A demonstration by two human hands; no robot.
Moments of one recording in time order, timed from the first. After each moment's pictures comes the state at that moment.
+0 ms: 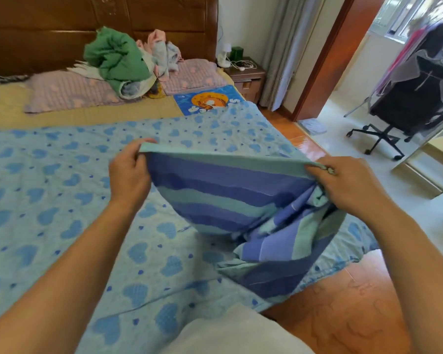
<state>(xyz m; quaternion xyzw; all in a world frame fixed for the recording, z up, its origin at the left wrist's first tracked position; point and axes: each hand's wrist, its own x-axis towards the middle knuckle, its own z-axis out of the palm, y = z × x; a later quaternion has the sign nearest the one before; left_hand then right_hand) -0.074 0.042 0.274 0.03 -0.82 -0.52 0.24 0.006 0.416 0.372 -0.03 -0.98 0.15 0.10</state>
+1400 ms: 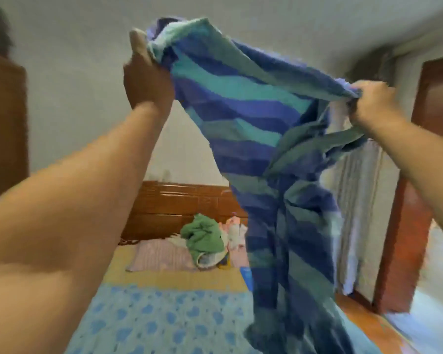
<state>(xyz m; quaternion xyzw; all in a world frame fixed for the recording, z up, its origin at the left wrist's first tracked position) -0.071 -0.139 0.832 0.01 -0.57 -0.43 0.70 -0.137 0.251 0.849 0.12 -0.82 0.21 0.52</state>
